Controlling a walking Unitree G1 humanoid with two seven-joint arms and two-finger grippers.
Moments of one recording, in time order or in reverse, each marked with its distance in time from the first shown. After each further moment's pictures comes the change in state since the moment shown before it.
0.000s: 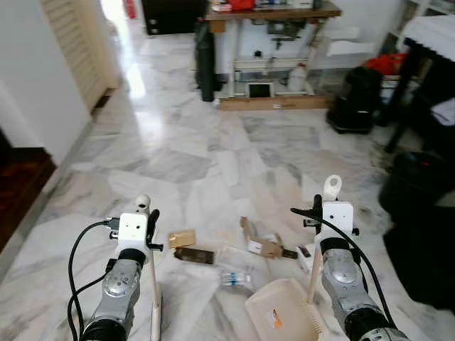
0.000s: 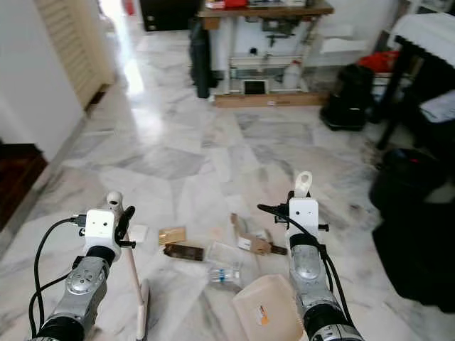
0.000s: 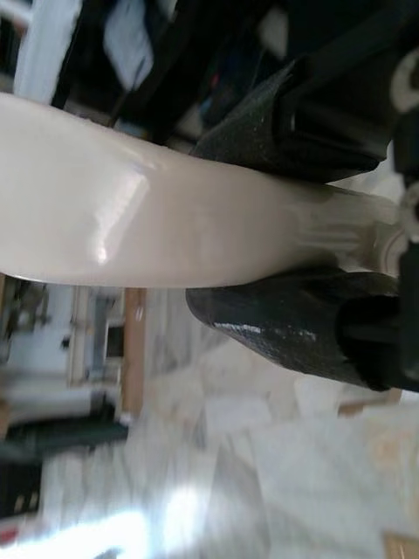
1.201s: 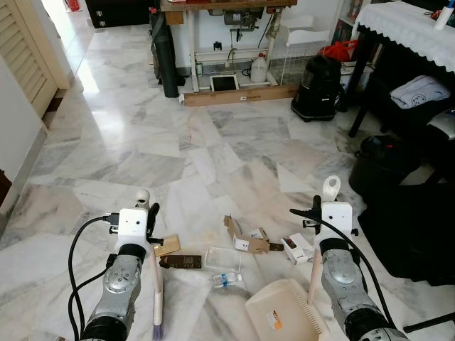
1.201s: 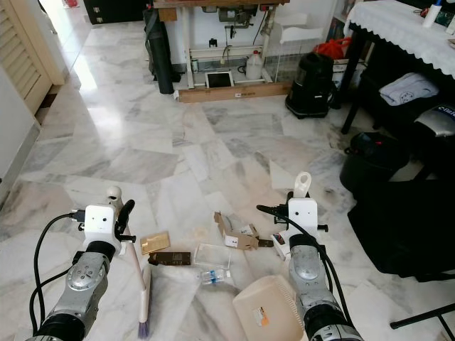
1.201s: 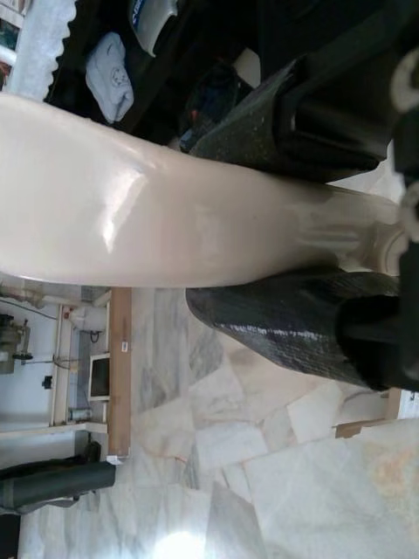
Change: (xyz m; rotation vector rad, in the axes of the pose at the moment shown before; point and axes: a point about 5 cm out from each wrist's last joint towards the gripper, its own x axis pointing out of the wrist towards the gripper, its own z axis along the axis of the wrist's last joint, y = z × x) left arm 0.005 0.000 0.014 0.002 -0.065 0.012; right arm -0.001 0.002 -0.001 -0.003 0.005 0.007
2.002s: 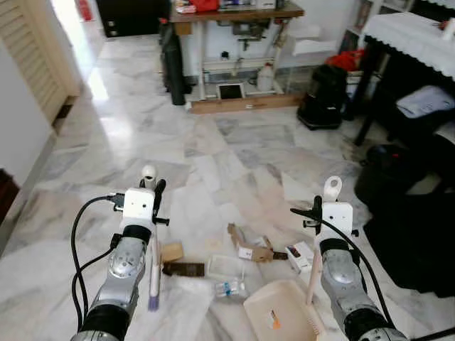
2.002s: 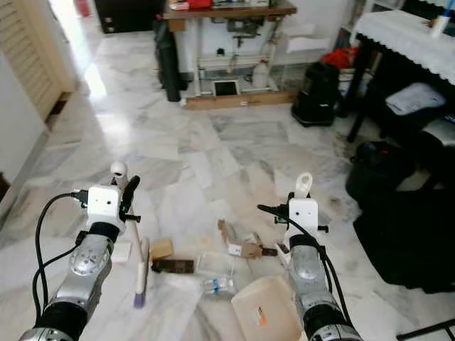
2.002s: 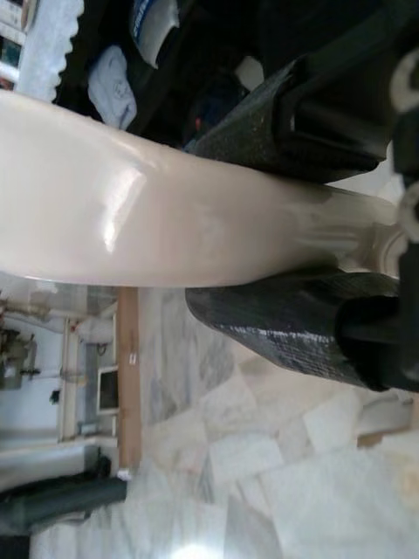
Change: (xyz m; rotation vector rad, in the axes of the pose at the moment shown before) left arm 0.016 -0.016 0.046 0.047 -0.201 -0.055; right arm 0.000 -0.009 -0.002 0.000 0.008 -0.042
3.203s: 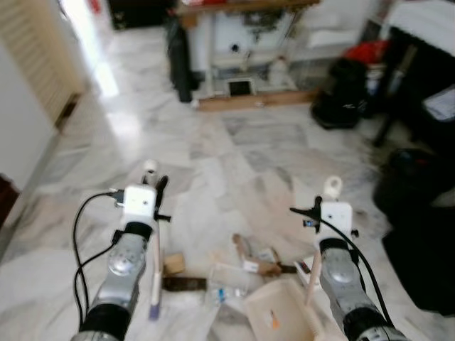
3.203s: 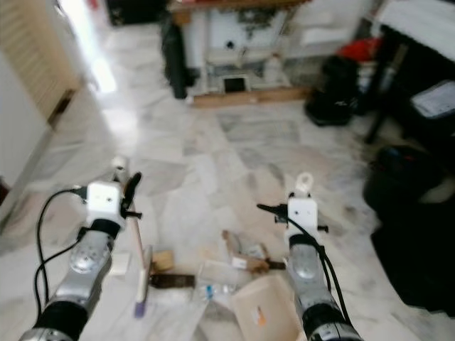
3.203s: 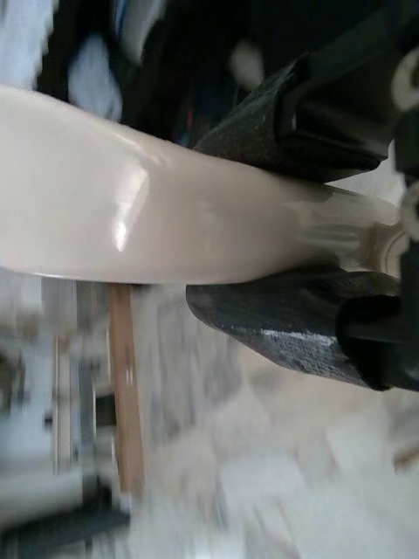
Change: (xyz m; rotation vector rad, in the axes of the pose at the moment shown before) left arm 0.001 -0.003 0.004 0.001 -0.008 -0.045; right arm -0.001 0.006 -0.001 0.014 0.016 -0.014
